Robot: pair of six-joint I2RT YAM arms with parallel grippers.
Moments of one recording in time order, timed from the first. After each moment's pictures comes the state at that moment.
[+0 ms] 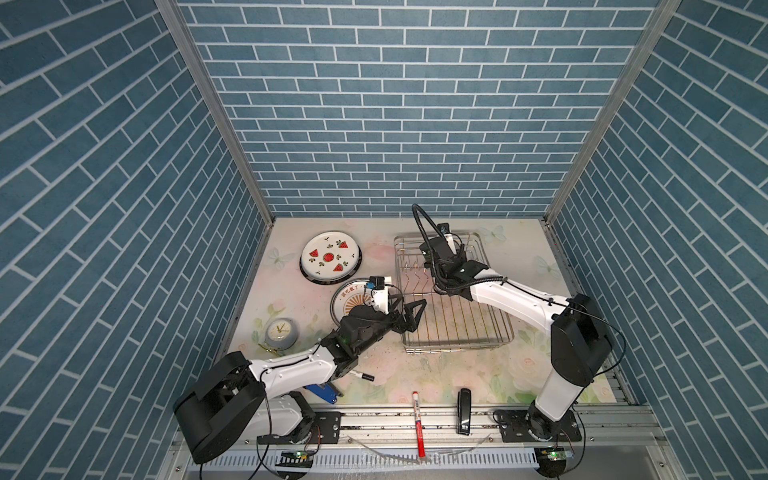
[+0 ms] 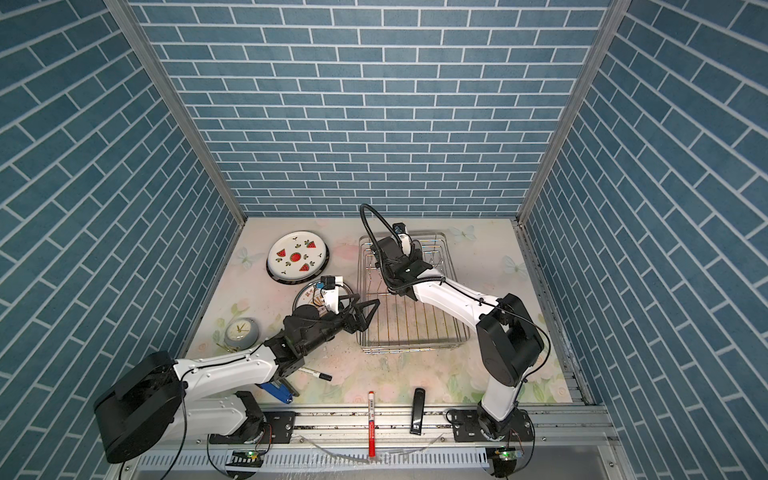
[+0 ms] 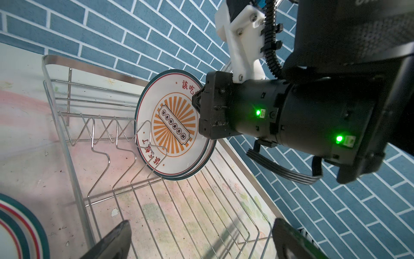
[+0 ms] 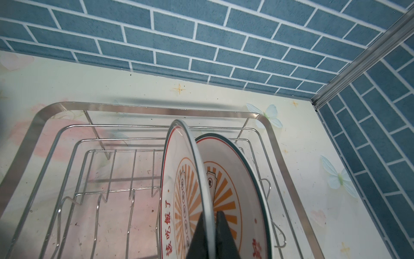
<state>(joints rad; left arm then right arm) -0.84 1.25 0.42 0.72 -0.01 -0.64 0.80 1.74 1.34 -0.36 0.77 0.31</state>
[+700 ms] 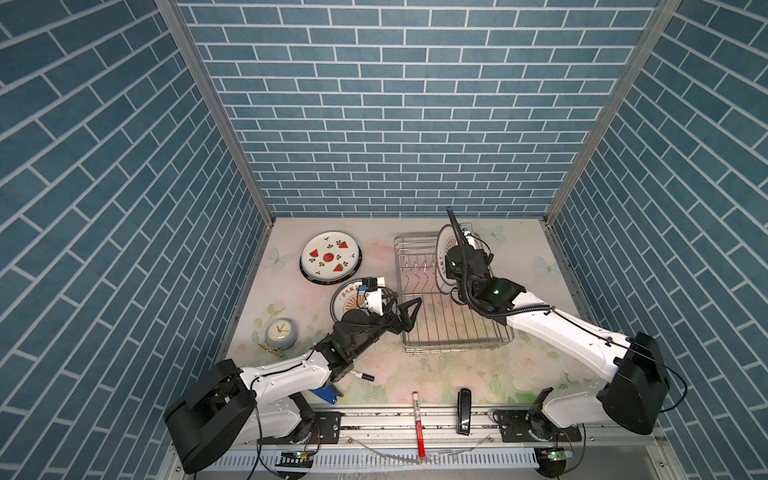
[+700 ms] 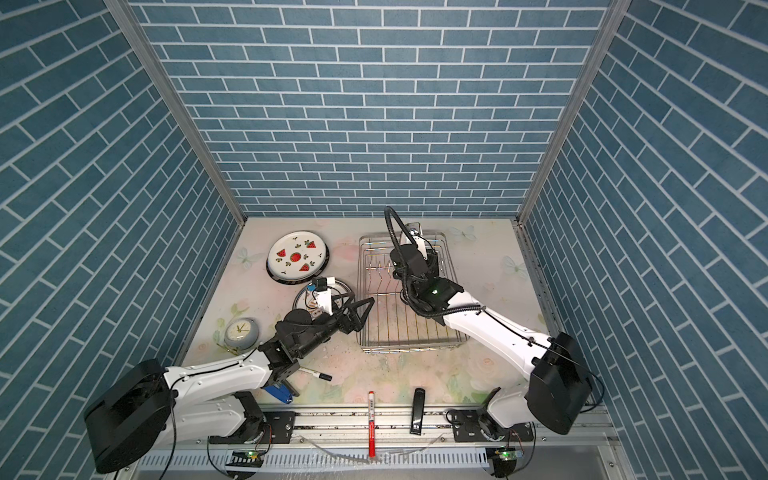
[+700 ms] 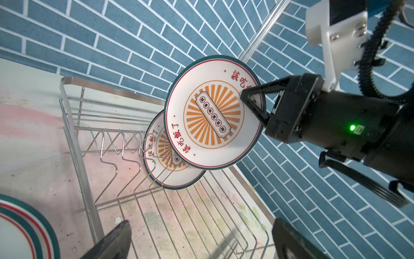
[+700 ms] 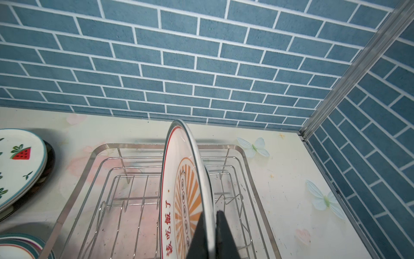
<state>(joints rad) -0.84 1.19 0.37 0.78 -0.04 -0.64 0.83 1.37 1.08 -0.15 0.76 0.18</state>
